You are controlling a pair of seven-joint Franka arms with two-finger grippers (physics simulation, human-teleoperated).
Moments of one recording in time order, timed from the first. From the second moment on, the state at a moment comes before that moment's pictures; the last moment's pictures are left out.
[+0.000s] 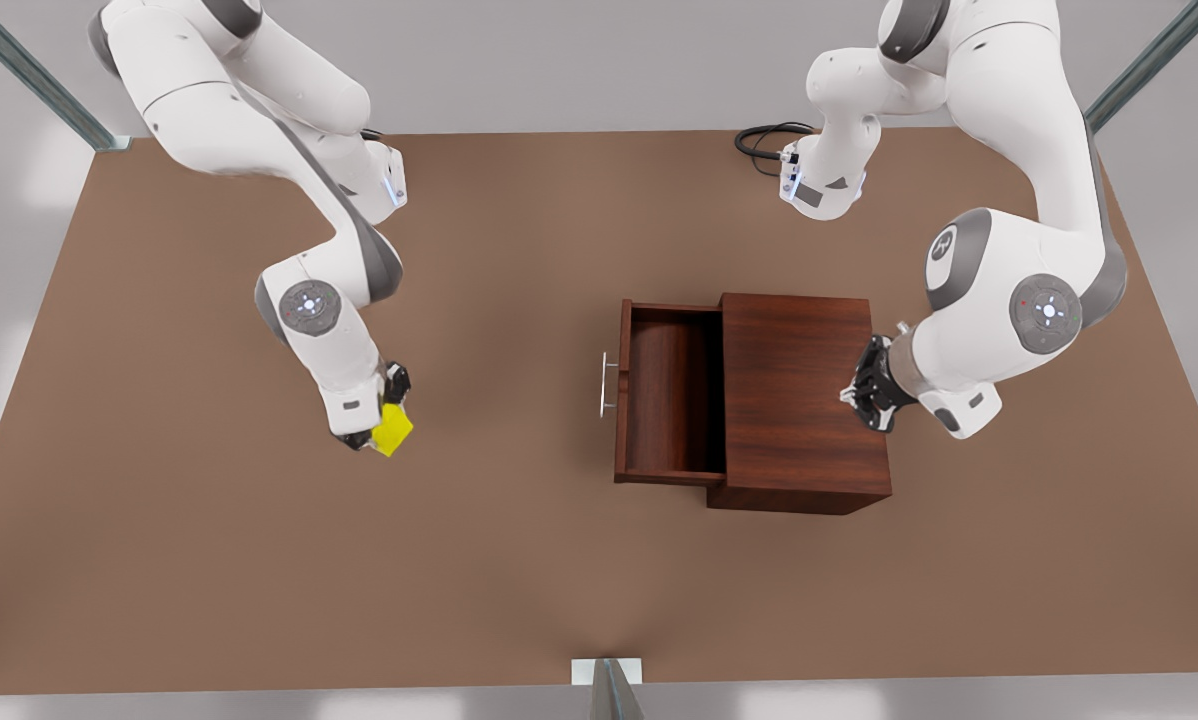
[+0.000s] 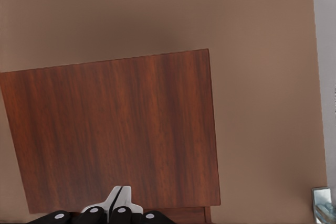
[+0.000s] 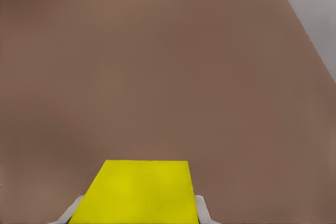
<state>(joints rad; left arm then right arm) -0.06 0.37 -0.20 -1.29 -0.09 1.59 -1.67 -0.51 0.36 0.92 -1.86 -0.44 2.18 -0.43</state>
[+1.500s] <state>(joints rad) -0.66 0.71 -0.19 -1.26 -0.02 2.21 -2.15 0.09 0.18 0.05 -1.45 -0.03 1.63 0.15</state>
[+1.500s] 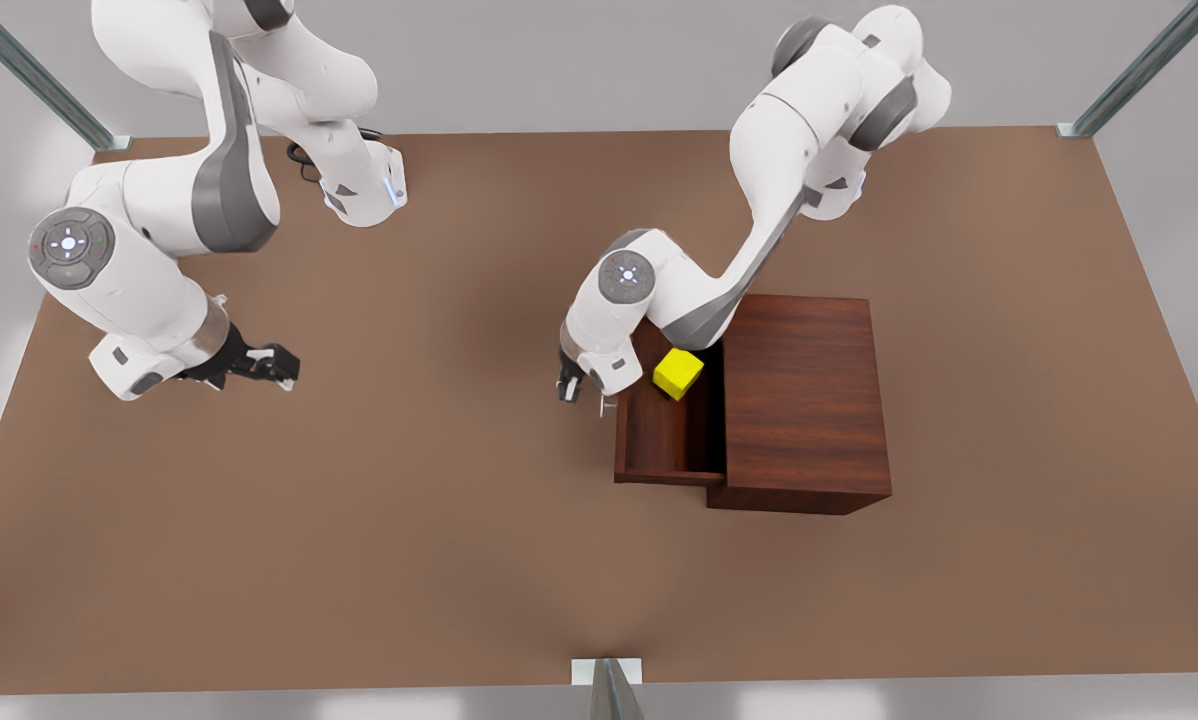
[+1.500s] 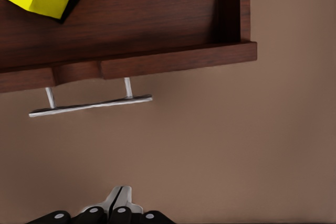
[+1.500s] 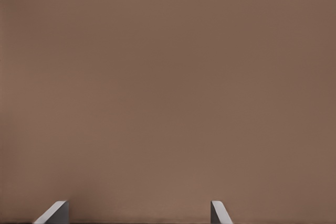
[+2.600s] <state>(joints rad) -0.57 0.72 -0.20 -1.36 0.10 2.04 -2.21 0.08 0.18 0.06 -1.41 -0.02 1.59 0.05</state>
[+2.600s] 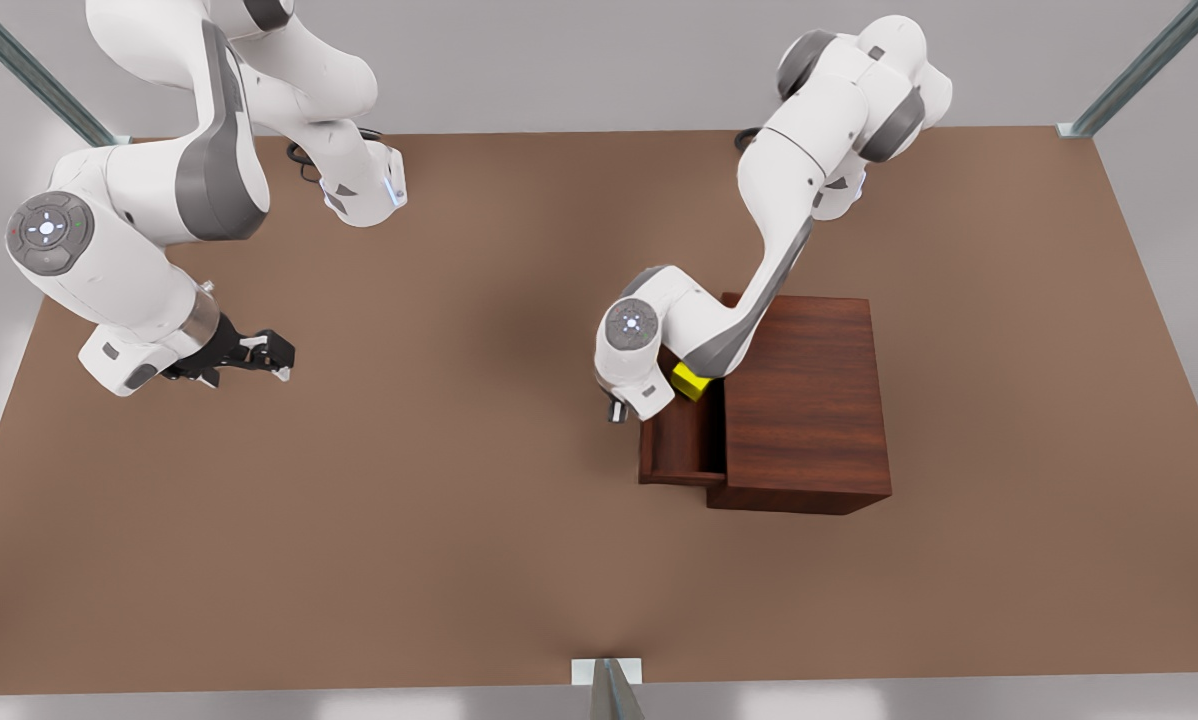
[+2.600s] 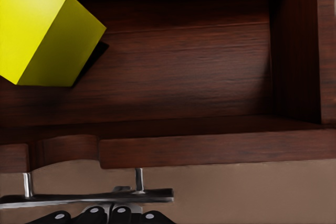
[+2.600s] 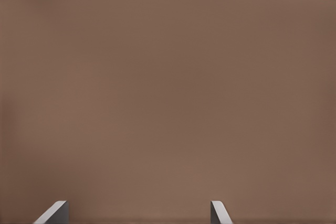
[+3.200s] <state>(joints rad) -0.48 0.70 -0.20 -1.36 0.06 1.88 -2.05 0.08 0.18 0.06 -1.41 -0.02 1.59 0.03</state>
